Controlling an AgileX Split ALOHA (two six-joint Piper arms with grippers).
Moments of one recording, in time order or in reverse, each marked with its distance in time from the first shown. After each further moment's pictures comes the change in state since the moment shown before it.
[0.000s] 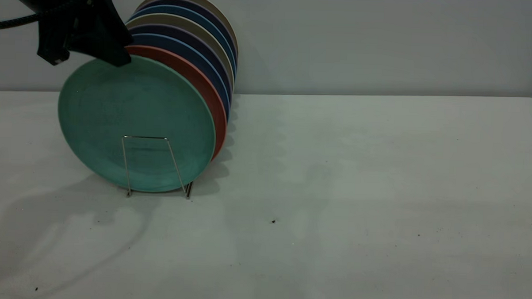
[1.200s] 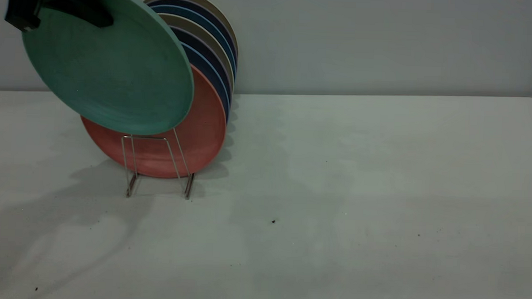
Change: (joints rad) left arm 0.000 -0.099 0.000 0.074 -0.002 0.086; right arm 0.000 0.095 -0.003 0.120 0.052 -0.068
